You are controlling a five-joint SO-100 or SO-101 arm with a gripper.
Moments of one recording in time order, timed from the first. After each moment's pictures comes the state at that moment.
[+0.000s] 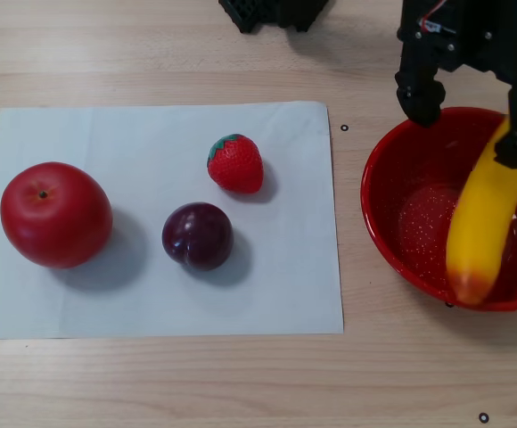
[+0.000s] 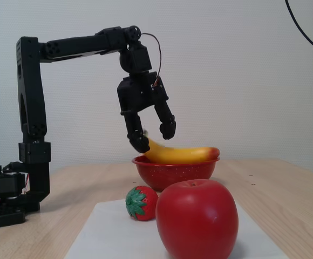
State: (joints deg) arm 35.4 95.4 73.3 76.5 3.9
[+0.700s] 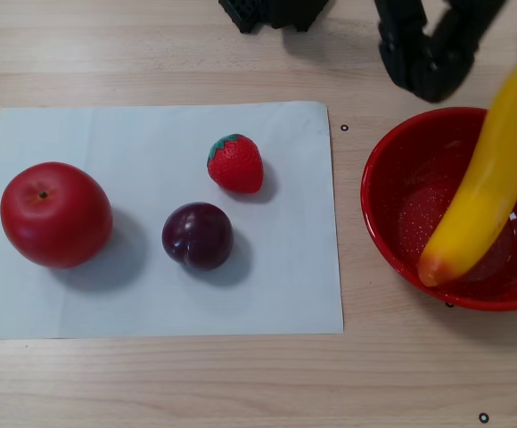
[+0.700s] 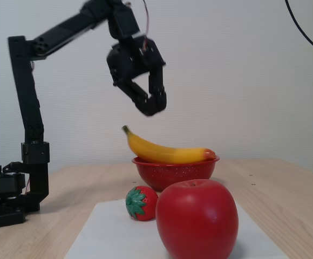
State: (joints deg) arm 26.2 103.8 60.0 99.1 3.8
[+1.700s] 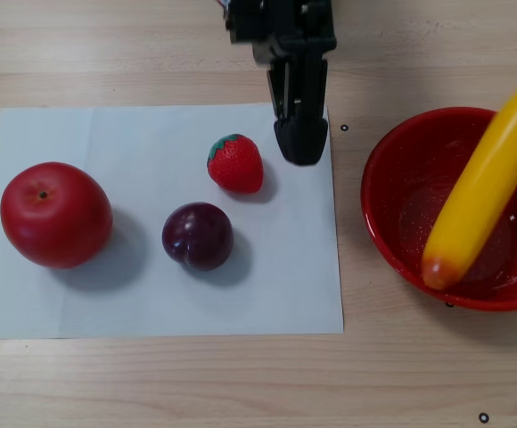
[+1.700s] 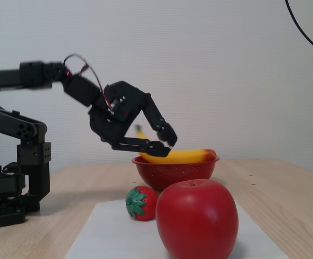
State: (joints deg) arm 7.7 164.4 155.9 18.4 1.0
